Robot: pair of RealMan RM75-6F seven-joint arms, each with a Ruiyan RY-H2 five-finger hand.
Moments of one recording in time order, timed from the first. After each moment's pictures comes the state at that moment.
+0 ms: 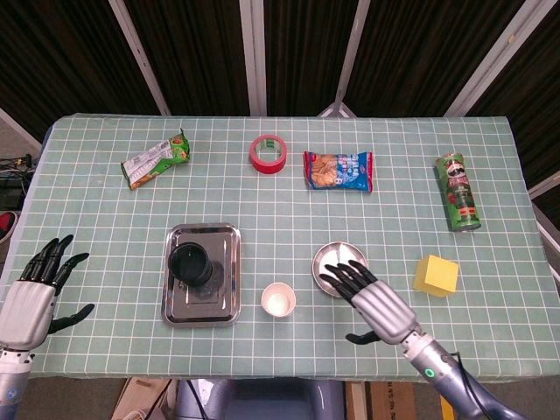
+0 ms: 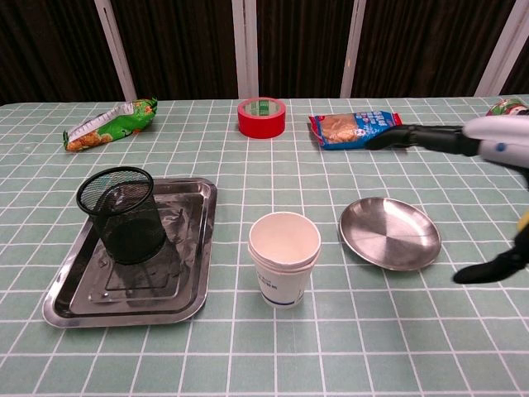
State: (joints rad) left arm -0.19 -1.21 0.11 -1.62 1.59 1.71 0.09; right arm 0.43 -1.17 0.09 -1.96 -1.64 0.98 -0.12
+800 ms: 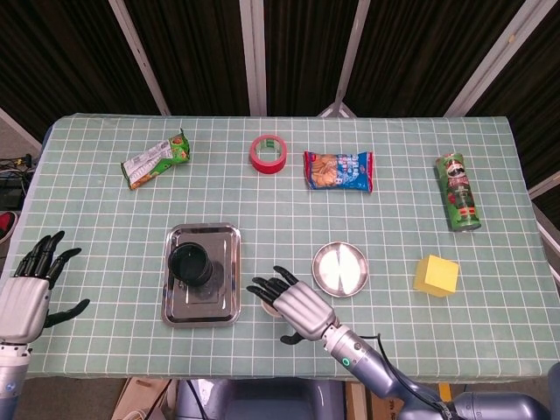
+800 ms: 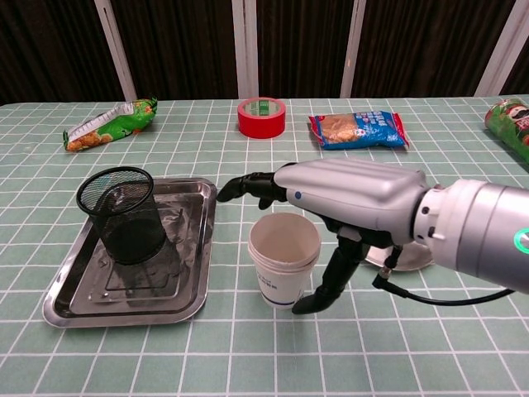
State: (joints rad) left arm -0.16 -1.22 0.03 -1.62 1.55 1.64 0.07; right arm 0.65 -1.53 0.16 -1.91 -1.28 0.88 -0.52
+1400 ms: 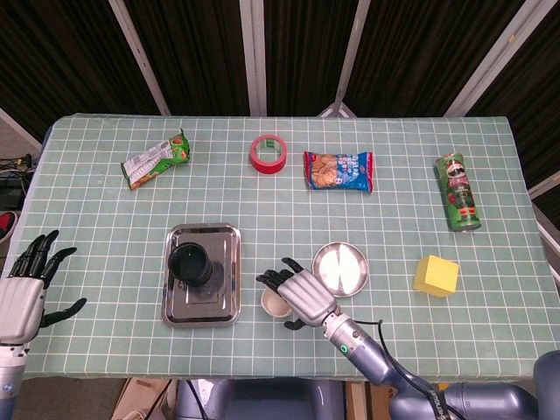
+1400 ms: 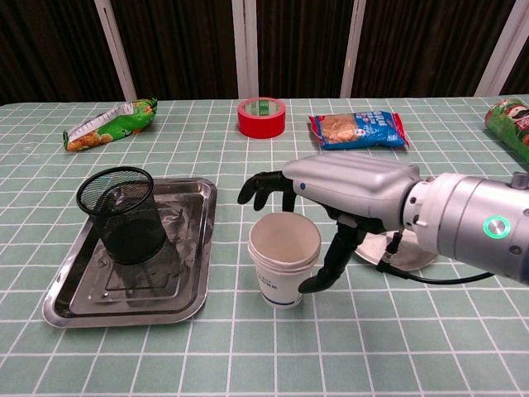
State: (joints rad) left arm -0.13 -1.22 0.00 -1.62 1.56 1.63 0.06; right arm 0.70 -1.56 0.16 -1.83 -1.21 0.92 -0.54
